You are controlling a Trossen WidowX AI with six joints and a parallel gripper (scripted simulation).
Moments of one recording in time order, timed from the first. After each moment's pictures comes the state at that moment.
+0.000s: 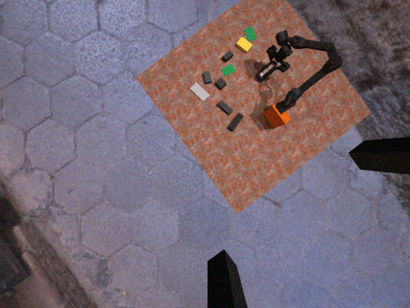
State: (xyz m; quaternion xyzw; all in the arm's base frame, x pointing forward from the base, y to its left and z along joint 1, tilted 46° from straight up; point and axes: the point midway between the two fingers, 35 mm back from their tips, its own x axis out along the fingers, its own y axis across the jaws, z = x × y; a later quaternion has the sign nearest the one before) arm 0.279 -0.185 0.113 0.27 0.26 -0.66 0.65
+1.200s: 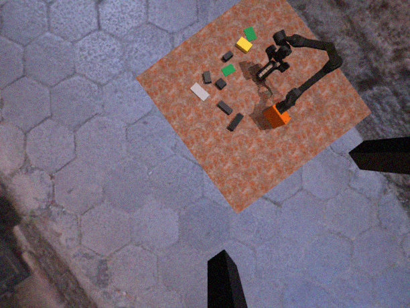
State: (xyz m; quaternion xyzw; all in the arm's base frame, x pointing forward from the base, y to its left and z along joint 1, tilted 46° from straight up) arm 0.279 -0.156 0.114 0.27 0.26 -0.66 0.65
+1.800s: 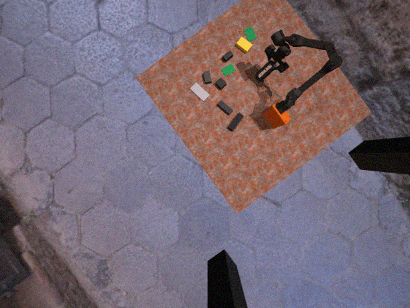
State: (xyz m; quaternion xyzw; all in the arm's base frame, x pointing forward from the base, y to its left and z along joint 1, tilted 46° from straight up) arm 0.280 -0.142 0.113 0.27 0.26 -0.66 0.65
